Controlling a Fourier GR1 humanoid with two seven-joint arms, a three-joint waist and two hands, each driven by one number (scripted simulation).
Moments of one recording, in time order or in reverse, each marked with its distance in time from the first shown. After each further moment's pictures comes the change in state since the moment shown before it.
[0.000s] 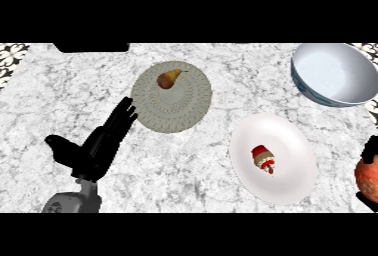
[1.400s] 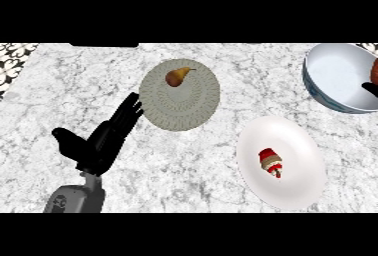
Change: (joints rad) left arm -0.048 -0.014 0.005 0.021 -0.008 -0.042 0.014; right arm -0.707 -0.012 -0.103 0.699 -0.046 -0.021 0.025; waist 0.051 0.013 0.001
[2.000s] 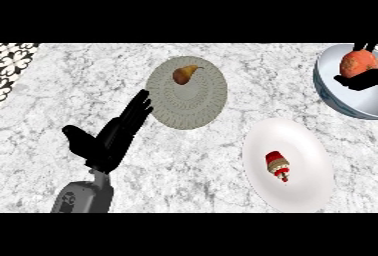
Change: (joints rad) left arm -0.031 -0.031 -0.033 -0.007 -0.018 0.008 0.011; right arm -0.267 0.047 0.095 0.606 0.264 -0.289 -0.068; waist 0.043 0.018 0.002
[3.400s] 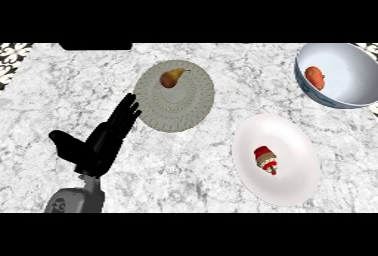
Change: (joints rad) left arm 0.049 0.017 0.042 -0.009 0.005 0.018 -0.013; right arm 0.047 -0.176 -0.558 0.335 -0.602 0.484 -0.471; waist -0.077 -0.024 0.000
